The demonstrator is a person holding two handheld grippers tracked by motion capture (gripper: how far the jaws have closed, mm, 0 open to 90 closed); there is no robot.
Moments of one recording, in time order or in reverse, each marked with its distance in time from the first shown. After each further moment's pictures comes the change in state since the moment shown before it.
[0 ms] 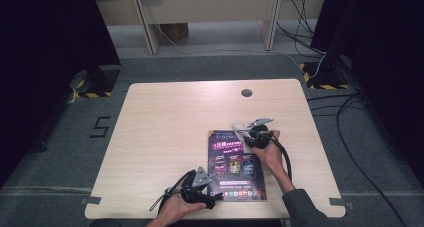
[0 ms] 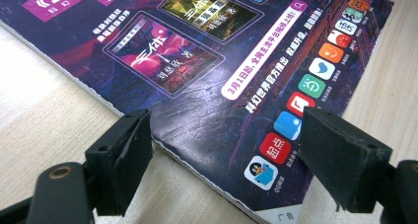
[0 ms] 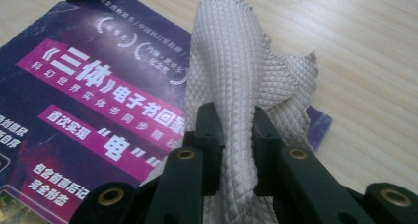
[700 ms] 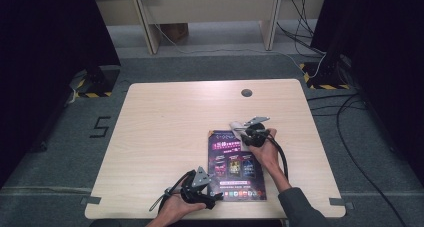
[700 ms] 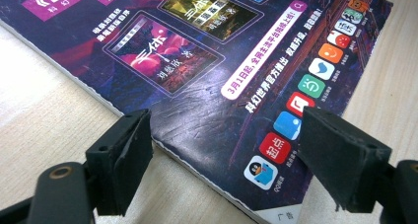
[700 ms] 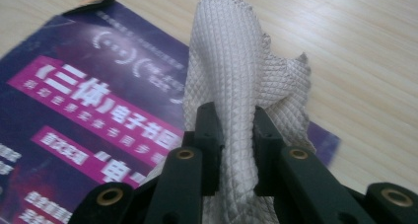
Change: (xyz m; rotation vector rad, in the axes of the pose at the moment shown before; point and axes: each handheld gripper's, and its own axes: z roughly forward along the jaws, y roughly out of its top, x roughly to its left) left arm 0.001 -0.001 0.000 -0.002 -0.007 -0.008; right arm 0.006 0.008 0.008 -0.009 -0.010 0.011
